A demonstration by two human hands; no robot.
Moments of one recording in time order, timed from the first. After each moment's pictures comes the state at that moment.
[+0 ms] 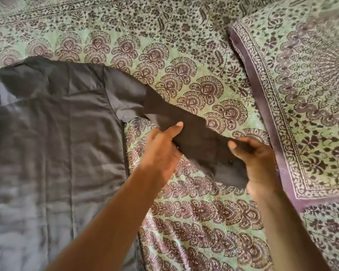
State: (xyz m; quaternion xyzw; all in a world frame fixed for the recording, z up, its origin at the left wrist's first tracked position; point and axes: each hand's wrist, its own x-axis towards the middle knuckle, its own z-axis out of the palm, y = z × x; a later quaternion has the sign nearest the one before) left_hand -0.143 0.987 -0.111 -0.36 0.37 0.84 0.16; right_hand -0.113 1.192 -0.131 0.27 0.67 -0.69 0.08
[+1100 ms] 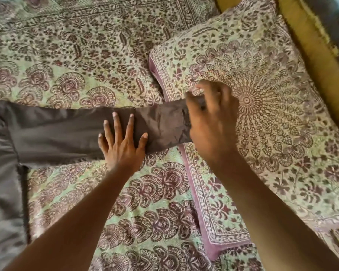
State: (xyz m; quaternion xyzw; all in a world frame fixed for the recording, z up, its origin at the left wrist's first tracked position) left_hand -0.255 1.120 -0.230 -0.11 0.97 0.17 0.10; right_hand -0.286 1.335 -0.106 -0.11 0.97 -0.07 -0.20
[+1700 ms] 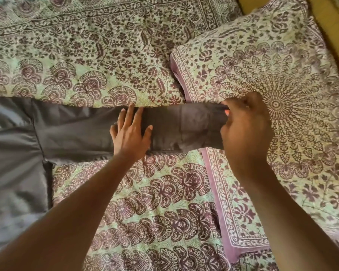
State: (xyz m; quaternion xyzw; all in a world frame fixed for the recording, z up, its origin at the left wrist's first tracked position) left_hand -0.291 1.074 -0.214 -0.07 0.97 0.21 0.12; right_hand -0.277 1.320 -0.097 0.09 0.98 -0.09 -0.12
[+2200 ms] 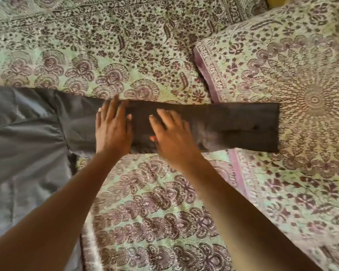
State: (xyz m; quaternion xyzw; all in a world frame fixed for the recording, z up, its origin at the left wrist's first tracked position) left_hand -0.280 0.972 -0.209 -0.06 0.98 0.18 0.02; right_hand -0.268 1.164 -0.178 -0.20 0.97 -0.14 0.08
